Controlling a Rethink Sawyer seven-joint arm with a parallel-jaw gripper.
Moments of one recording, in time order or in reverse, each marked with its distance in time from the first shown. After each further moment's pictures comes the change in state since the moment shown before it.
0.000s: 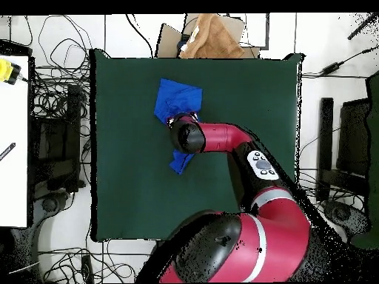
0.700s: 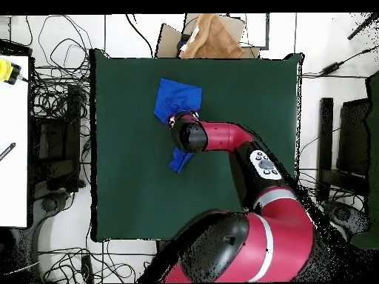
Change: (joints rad) arm -0.023 0.009 0.026 -0.003 0.000 0.000 0.000
